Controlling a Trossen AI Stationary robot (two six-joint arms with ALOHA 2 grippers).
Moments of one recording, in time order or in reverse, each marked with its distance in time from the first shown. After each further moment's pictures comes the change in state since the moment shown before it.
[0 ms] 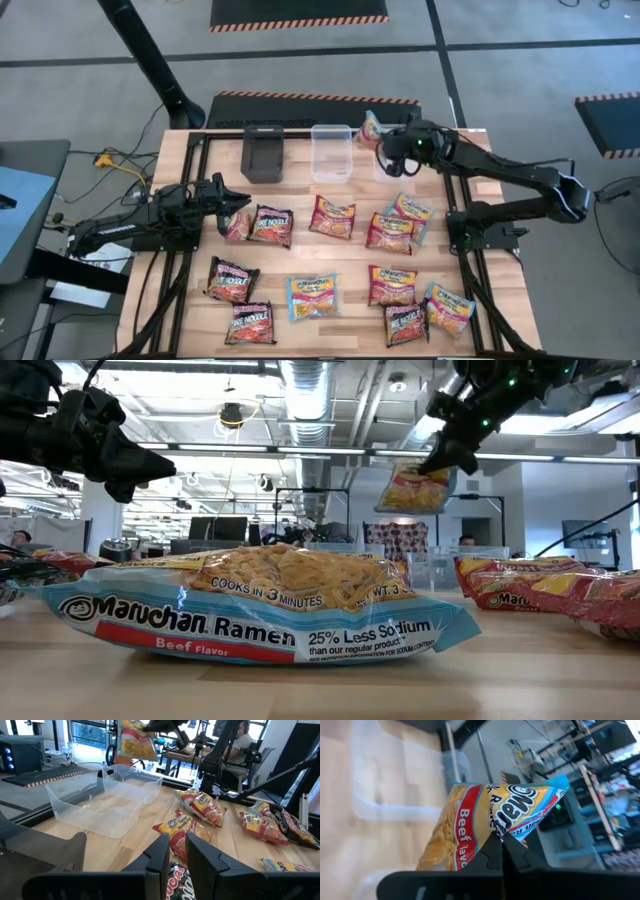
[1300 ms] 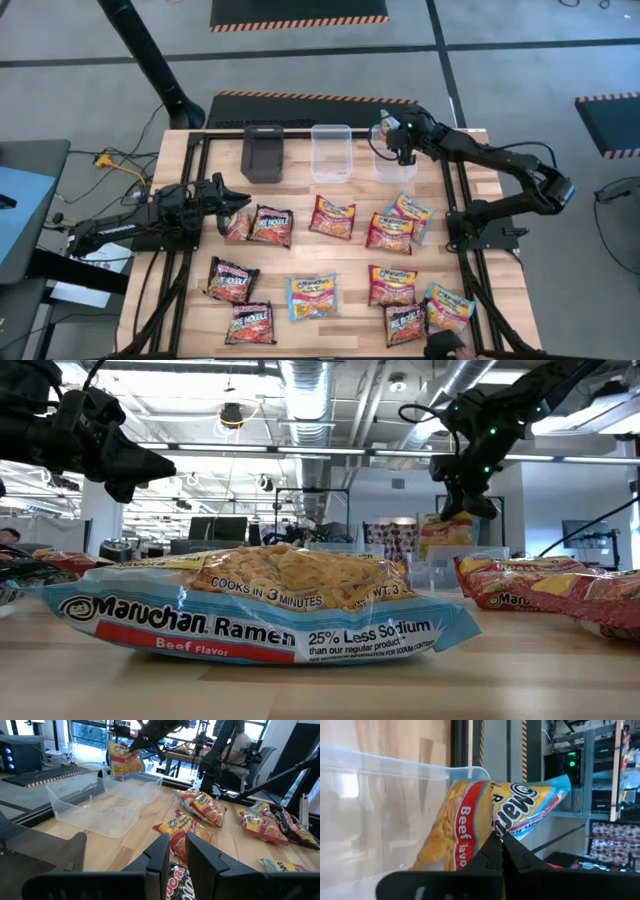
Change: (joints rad) left arm 0.000 0.000 0.000 0.000 -0.001 0.000; right arm -0.240 0.191 0.000 -0.053 0.018 -0.282
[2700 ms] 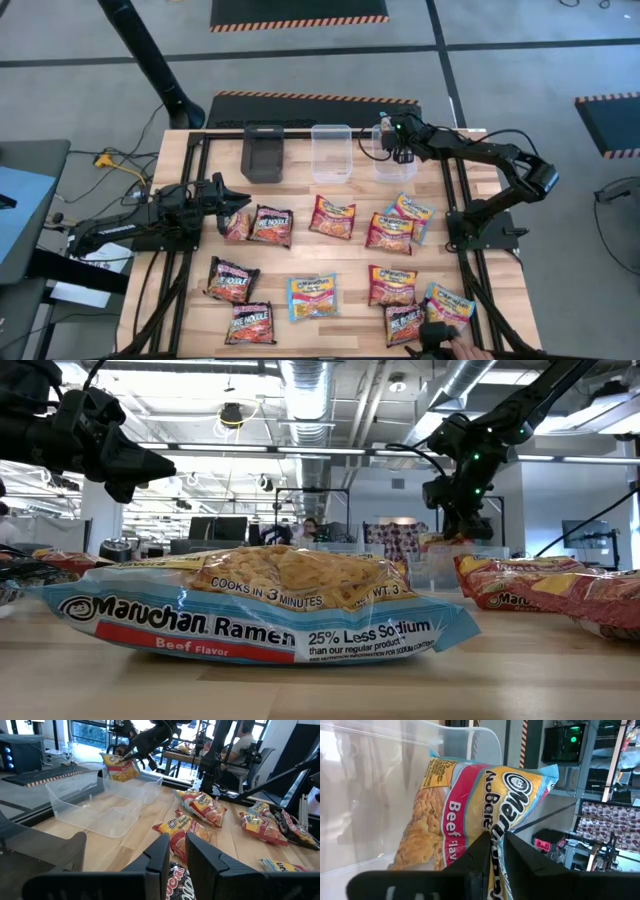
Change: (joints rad) left arm 0.000 0.000 0.000 0.000 0.000 -0.004; right arm -0.006 0.154 0.000 0.093 0.152 -0.048
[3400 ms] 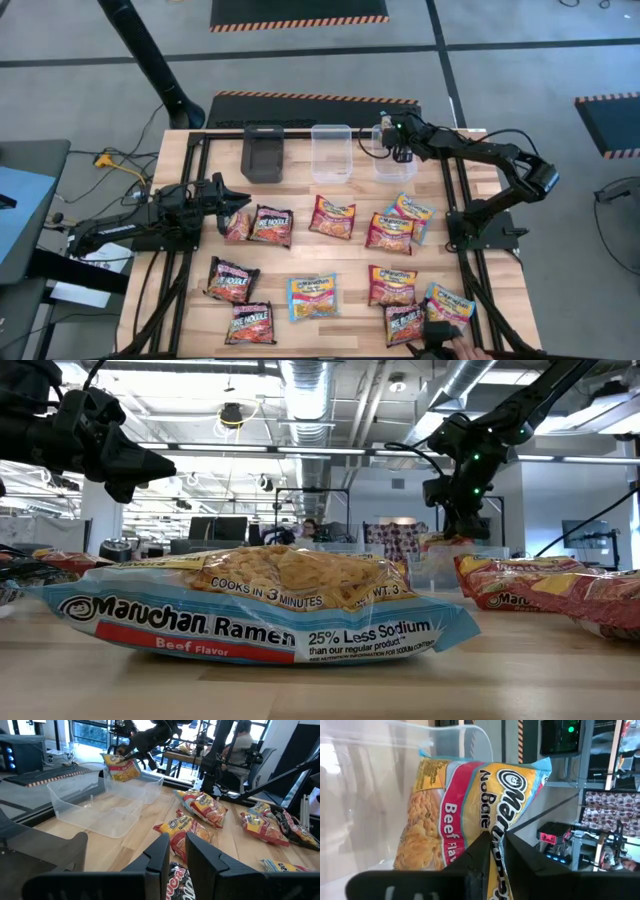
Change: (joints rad) left arm 0.000 0.000 0.000 0.000 -0.005 0.000; right arm -0.007 0.000 0.000 0.007 0.012 0.080
